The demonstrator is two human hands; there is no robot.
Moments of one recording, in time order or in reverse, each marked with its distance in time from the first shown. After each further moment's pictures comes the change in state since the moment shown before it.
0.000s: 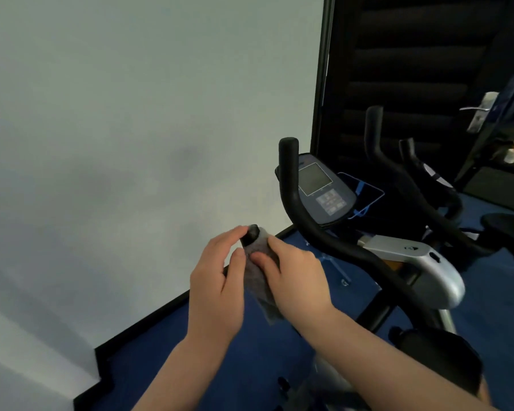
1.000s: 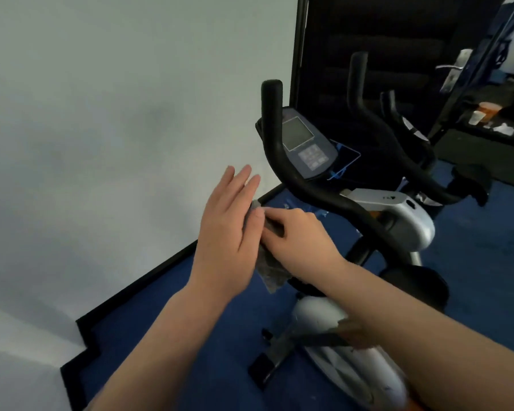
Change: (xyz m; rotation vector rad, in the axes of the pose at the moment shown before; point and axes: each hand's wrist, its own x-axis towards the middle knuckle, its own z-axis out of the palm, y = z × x) left_hand 0.000 -0.001 0.014 0.257 -0.251 0.209; right_hand -0.018 0.016 -0.016 0.058 -0.112 -0.029
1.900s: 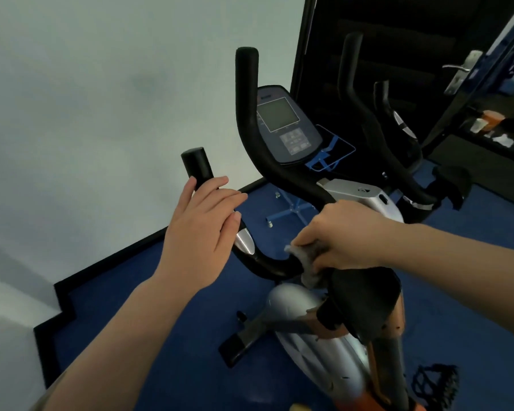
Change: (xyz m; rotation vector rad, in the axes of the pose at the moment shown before) left_hand -0.020 0.004 0.031 0.333 -0.073 0.083; right_hand -0.013 0.077 -0.099 -0.804 -0.625 -0.437
